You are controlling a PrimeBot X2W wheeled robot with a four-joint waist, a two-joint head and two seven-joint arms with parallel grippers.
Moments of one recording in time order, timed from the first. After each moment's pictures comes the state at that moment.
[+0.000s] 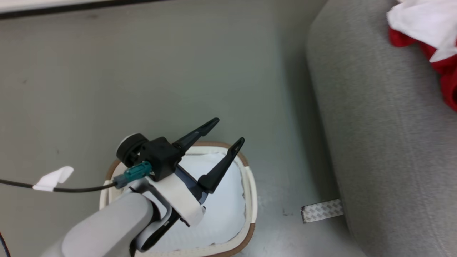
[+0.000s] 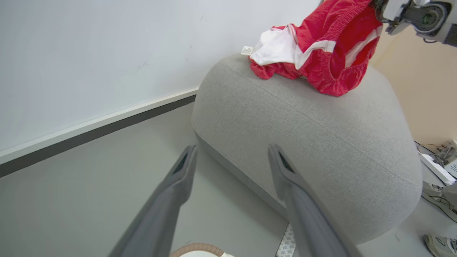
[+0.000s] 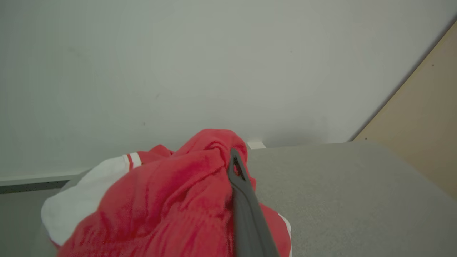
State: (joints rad) left arm -0.72 0.54 -0.97 0.01 -0.67 0.04 -0.19; right arm -0.94 -0.47 -0.18 0.68 0.25 0.13 -0.04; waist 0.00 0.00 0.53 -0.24
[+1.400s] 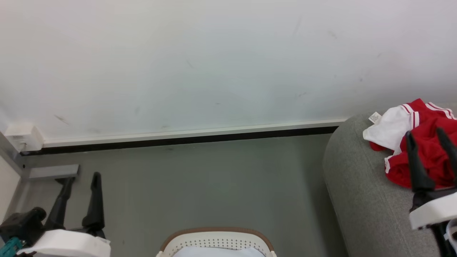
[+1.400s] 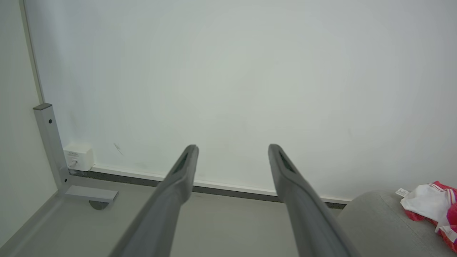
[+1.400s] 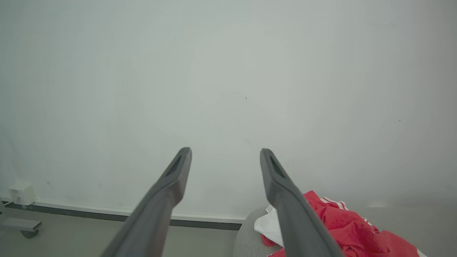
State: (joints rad) left arm -0.08 0.48 -0.26 0.02 -0.72 0.20 -0.26; right arm -0.25 -0.30 0.02 0.05 0.41 0.13 0.01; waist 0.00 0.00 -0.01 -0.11
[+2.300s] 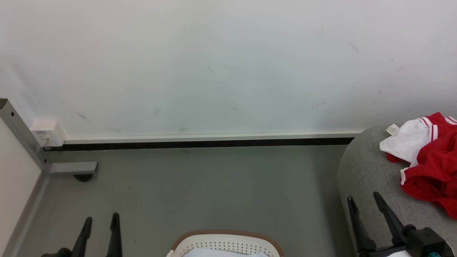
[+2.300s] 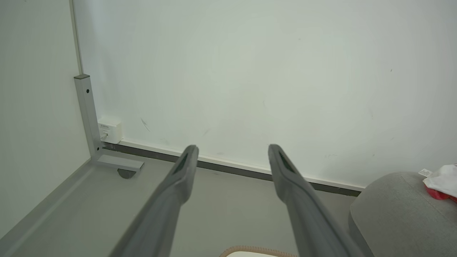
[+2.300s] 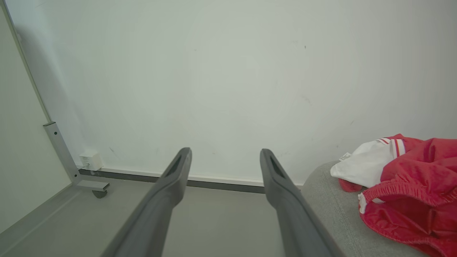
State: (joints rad) left arm 0.06 0.12 0.05 0.17 -0.31 -0.09 -0.26; right arm -0.07 -0.12 0.16 0.25 0.30 0.13 -0.26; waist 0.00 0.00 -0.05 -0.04
